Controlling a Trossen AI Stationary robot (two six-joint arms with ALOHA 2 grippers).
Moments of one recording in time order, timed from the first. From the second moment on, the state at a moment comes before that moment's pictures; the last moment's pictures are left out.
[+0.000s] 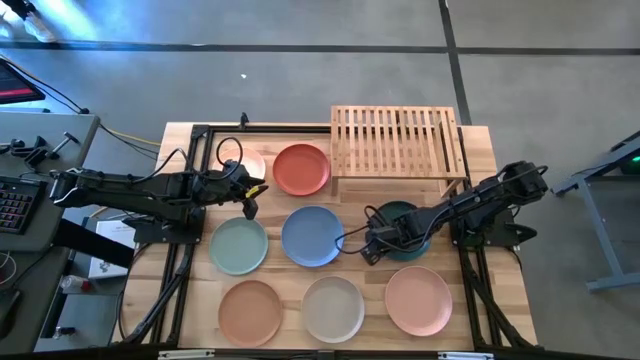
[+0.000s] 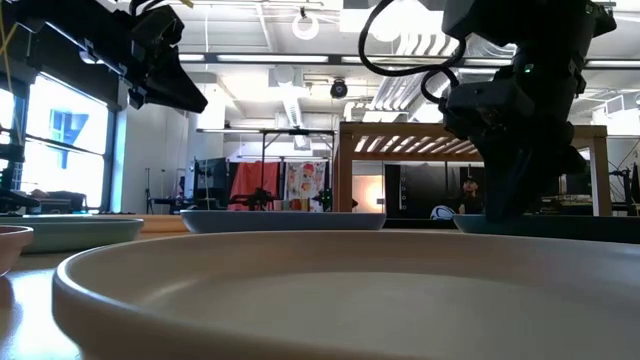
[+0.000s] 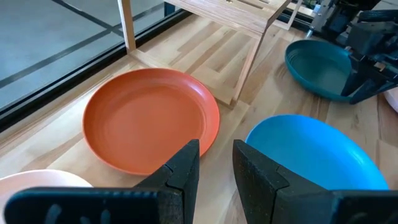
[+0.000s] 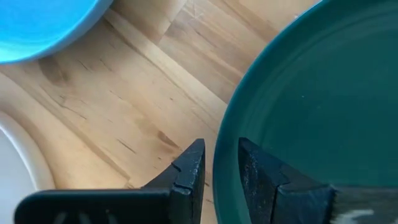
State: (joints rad) left arm 0.02 0.78 0.52 -0.29 -0.40 -0.37; right arm 0.28 1.57 0.84 -0.52 0.13 1.17
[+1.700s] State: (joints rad) left arm 0.02 0.78 0.52 -0.29 -0.40 -0.36; right arm 0.33 1.59 1.10 -0.88 0.15 1.13
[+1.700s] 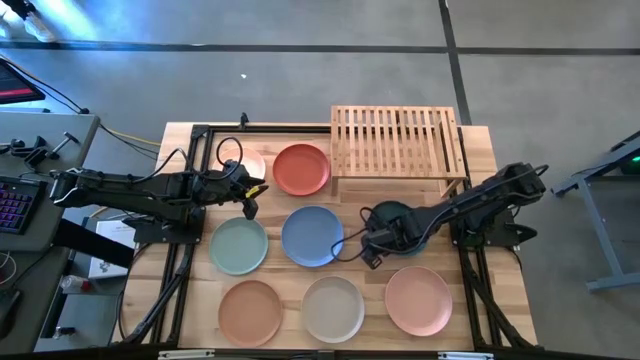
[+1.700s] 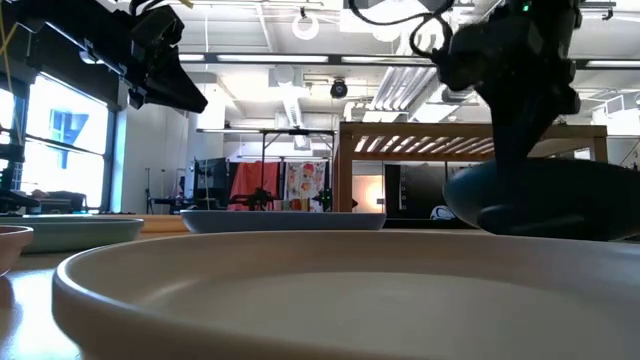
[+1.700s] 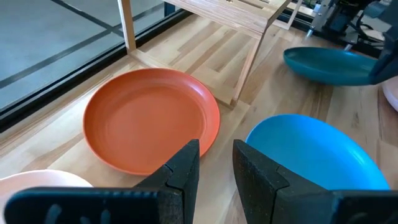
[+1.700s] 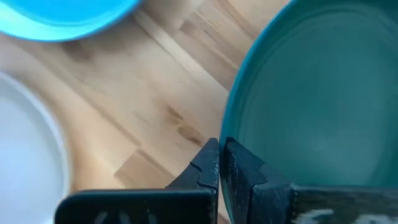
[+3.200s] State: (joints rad) left arm 0.02 0.78 0.52 -0.29 -0.40 -0.37; right arm 0.42 1.59 1.63 -1.21 0.24 0.86
